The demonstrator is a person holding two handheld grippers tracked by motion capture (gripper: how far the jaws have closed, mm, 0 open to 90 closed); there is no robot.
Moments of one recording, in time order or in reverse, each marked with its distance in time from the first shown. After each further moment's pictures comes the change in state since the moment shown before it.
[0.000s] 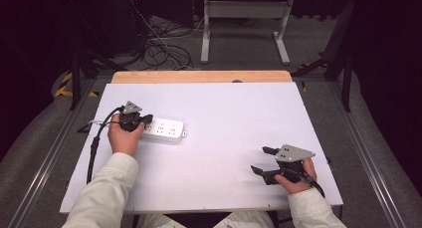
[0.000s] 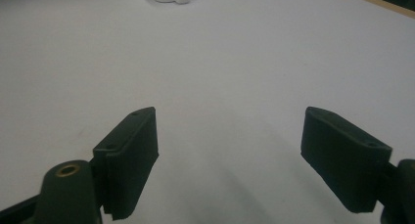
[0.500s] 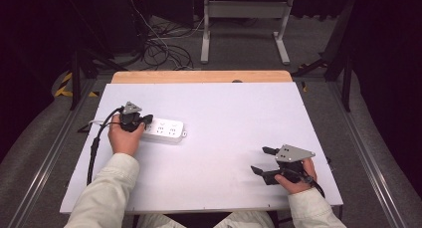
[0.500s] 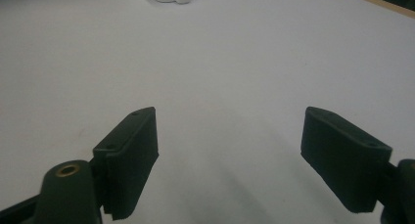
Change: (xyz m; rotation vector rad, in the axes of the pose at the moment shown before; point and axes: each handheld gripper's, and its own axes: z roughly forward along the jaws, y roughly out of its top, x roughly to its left) left arm -0.003 -0.002 0.001 -0.002 0.009 -0.021; right arm 0.000 0.000 0.000 0.001 0.000 -0.002
